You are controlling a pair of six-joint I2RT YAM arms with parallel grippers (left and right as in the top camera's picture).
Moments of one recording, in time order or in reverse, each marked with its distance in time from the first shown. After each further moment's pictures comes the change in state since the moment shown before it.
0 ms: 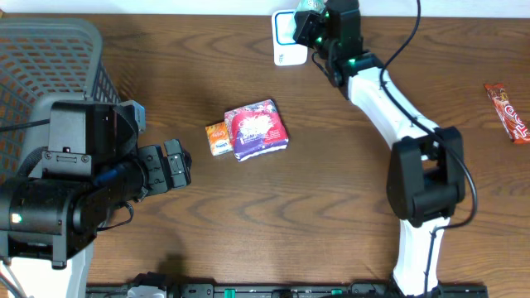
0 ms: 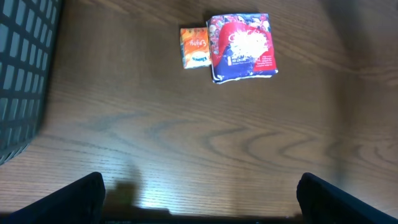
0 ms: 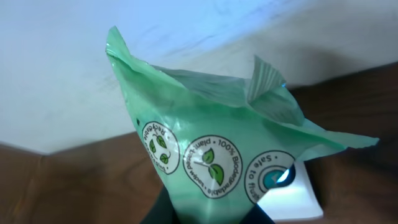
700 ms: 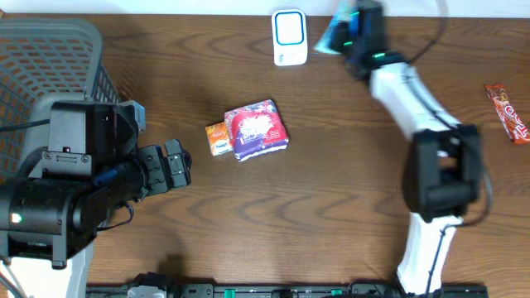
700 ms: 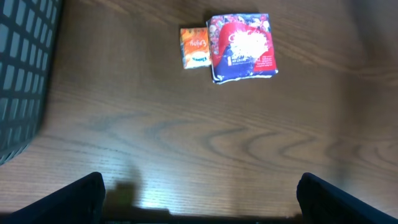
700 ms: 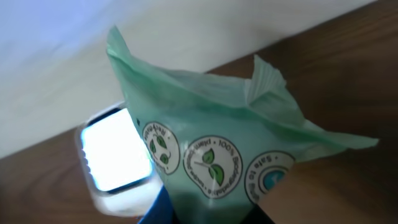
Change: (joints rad) left arm 0.000 0.000 0.000 0.000 0.000 0.000; right arm -0.178 -0.038 -0.001 -0.266 0.065 -0.103
